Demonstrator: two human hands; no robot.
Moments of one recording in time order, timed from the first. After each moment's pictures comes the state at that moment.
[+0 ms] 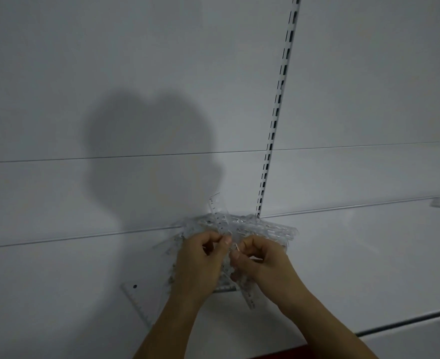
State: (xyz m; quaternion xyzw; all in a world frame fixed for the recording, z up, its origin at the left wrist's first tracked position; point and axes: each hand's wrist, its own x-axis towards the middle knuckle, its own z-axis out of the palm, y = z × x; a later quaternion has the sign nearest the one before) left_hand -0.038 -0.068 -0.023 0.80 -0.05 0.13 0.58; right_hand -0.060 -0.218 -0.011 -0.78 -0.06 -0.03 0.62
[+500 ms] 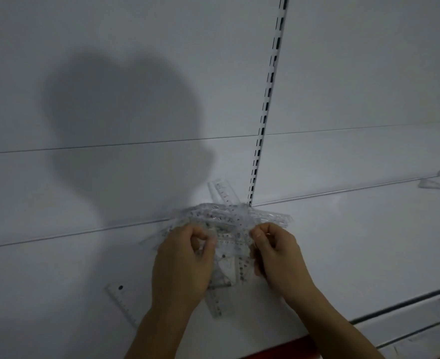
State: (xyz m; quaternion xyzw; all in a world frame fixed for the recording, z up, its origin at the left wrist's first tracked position) left_hand -0.044 -0.059 -0.024 0.88 -0.03 0.19 0.43; right_hand -0.051 -0.235 -0.028 -0.80 0.05 -0.11 0.59
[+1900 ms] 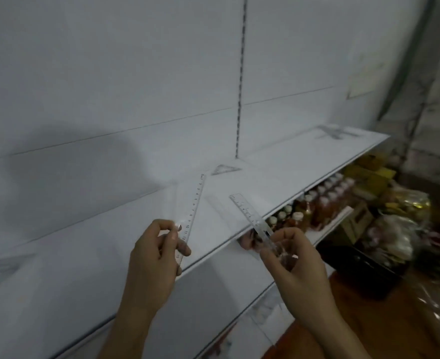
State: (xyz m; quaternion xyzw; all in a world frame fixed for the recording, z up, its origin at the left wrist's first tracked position) left_hand -0.113 -0.476 -0.017 0.78 -0.19 0.02 0.60; right_hand -0.248 -0.668 -0.022 -0.77 0.20 -0.28 0.53
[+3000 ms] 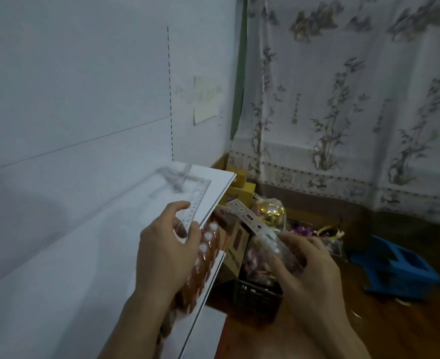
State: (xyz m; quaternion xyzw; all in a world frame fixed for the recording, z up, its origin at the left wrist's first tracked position) left_hand -0.055 -1.071 0.032 0.74 -0.43 0.00 0.51; right_hand -0.266 -1.150 0.009 -0.77 0.46 -0.39 0.22
